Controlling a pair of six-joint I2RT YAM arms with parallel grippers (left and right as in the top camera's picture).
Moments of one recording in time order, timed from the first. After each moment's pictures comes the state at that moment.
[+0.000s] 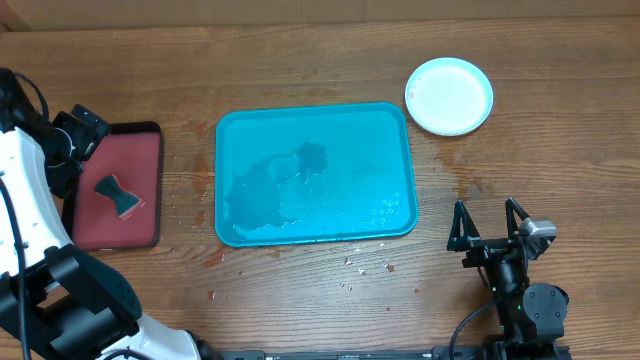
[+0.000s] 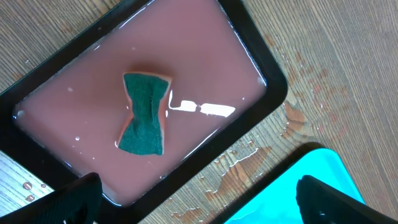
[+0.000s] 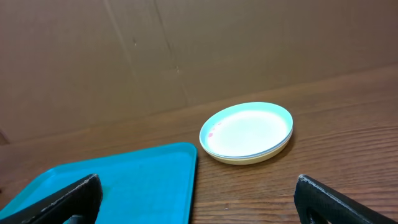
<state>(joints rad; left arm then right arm) 0.54 1.80 1.67 -1.13 0.12 -0.50 0.07 0.01 0.02 -0.03 -0.07 0.28</state>
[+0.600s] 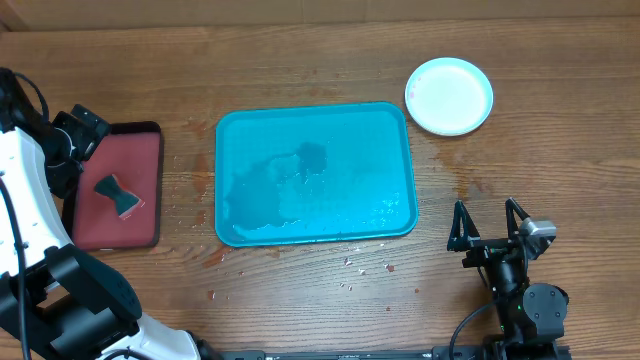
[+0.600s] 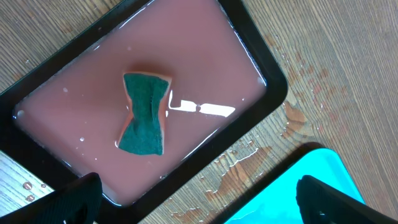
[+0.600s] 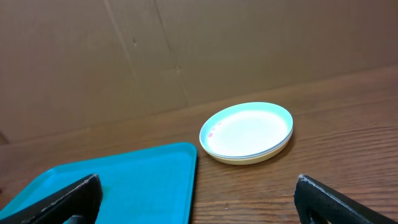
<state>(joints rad) 0.54 1.79 1.67 -1.13 0.12 -0.50 0.07 0.01 0.02 -0.03 -0.07 0.28</state>
